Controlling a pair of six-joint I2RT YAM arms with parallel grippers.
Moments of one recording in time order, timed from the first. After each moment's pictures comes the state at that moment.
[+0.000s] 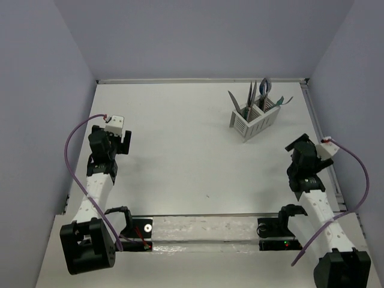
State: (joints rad) left arm 0.15 0.97 0.50 0.07 0.02 0.35; right arm 0.08 0.75 0.46 -0.08 0.69 0.53
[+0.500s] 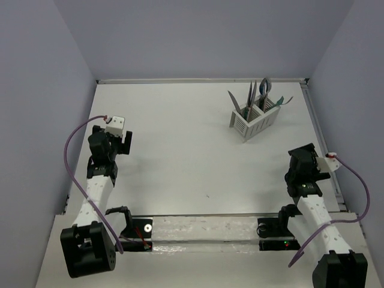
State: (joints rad) left arm 0.15 0.93 0.48 0.09 0.07 0.34; right arm 0.01 0.65 0.29 -0.13 0.83 0.85
